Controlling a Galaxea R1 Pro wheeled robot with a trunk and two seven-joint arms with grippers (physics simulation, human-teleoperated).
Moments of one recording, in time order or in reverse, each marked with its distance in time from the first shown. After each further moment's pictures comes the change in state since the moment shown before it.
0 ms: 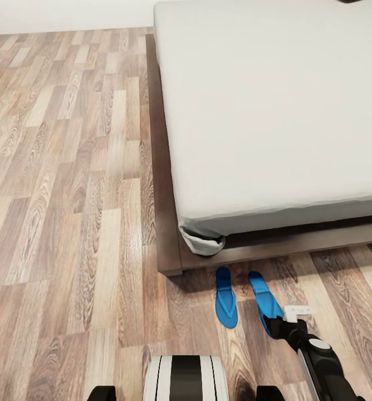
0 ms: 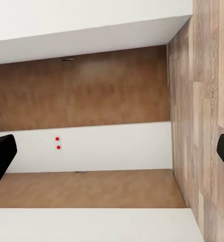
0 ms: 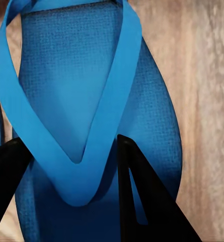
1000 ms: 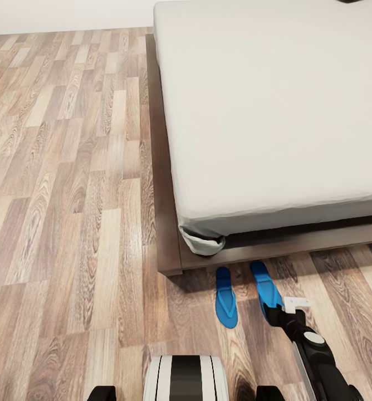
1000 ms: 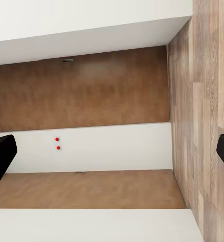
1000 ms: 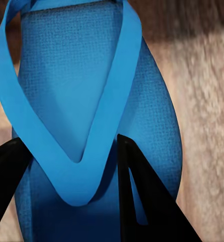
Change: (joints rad) left arm 0.001 -0.001 0.000 0.000 -0.002 -0.002 0.001; right arm -0.051 0.004 0.008 0.063 -0.011 -0.125 -0.076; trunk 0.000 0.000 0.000
